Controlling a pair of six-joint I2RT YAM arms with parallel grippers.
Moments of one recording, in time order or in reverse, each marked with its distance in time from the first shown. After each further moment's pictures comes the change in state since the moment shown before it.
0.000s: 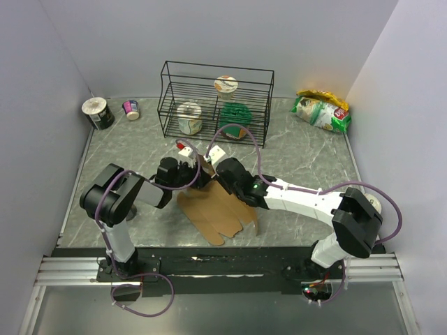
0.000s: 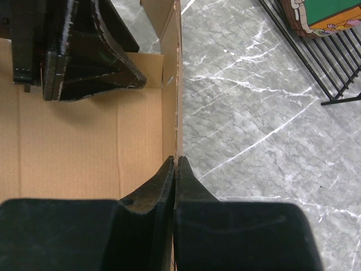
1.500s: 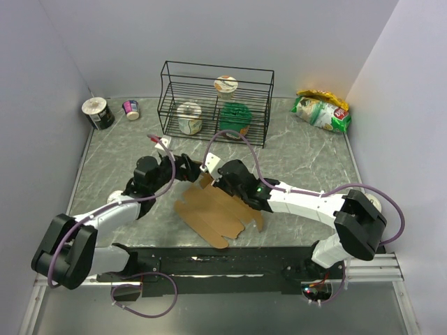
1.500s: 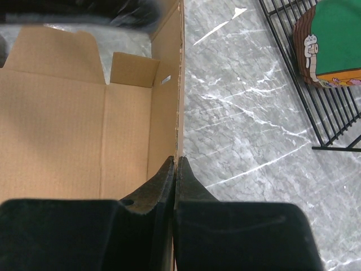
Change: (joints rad) left arm 0.032 -0.562 -0.106 -0.264 -0.140 -0.045; right arm -0.010 -0.034 -0.074 0.115 -0.132 -0.237
